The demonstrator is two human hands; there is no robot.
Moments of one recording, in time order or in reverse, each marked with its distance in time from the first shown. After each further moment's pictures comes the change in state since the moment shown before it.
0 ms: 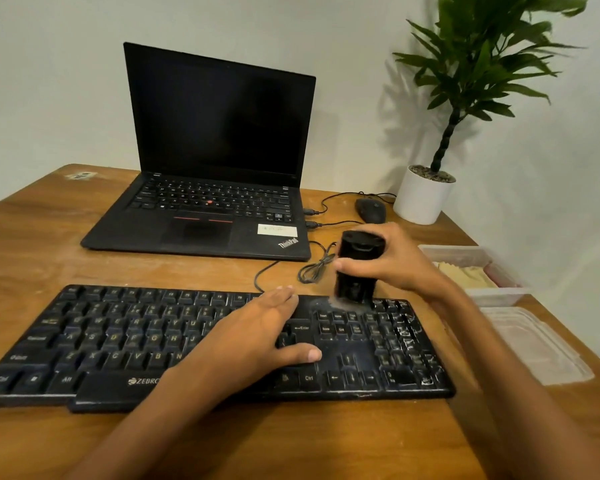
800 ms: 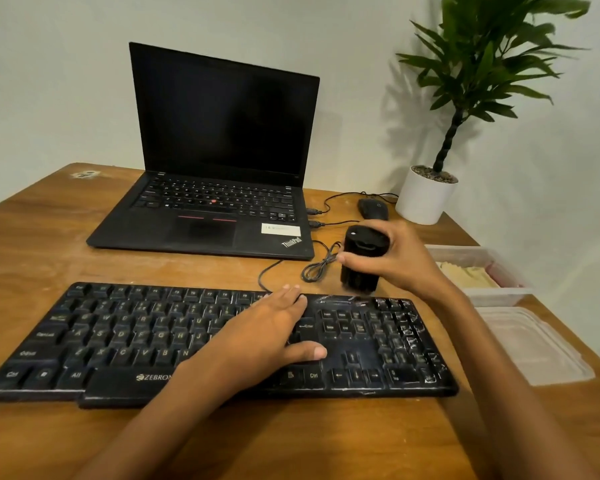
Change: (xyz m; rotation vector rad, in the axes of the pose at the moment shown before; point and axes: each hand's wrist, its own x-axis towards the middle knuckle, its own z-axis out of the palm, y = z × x) left_hand 0.001 0.007 -0.005 0.014 -0.091 0.013; right_hand -0.006 -0.009 0.004 0.015 0.120 -0.021
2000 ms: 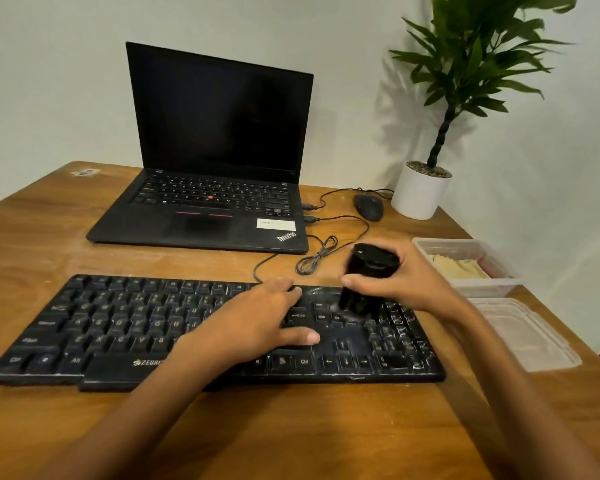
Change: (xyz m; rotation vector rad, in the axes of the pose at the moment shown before) left_hand 0.005 0.006 -0.008 0.050 -0.009 -0.016; right_hand -0.033 -0.003 -0.003 0.063 -0.129 -0.030
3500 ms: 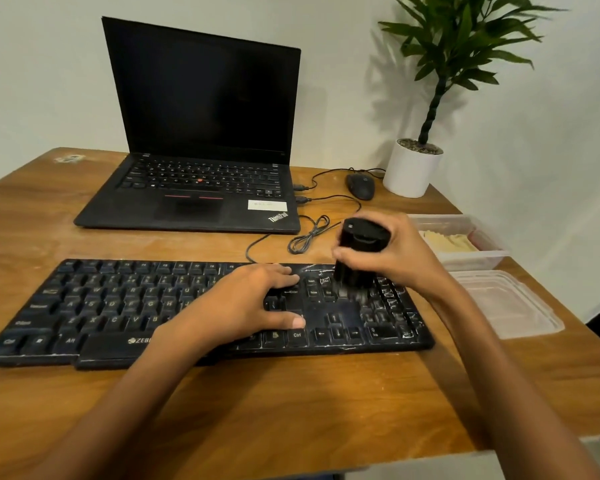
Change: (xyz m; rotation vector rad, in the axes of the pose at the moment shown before) left_hand -0.008 -0.006 0.004 -0.150 0.117 0.076; right_hand -0.009 -0.005 0.005 -0.011 0.106 -0.031
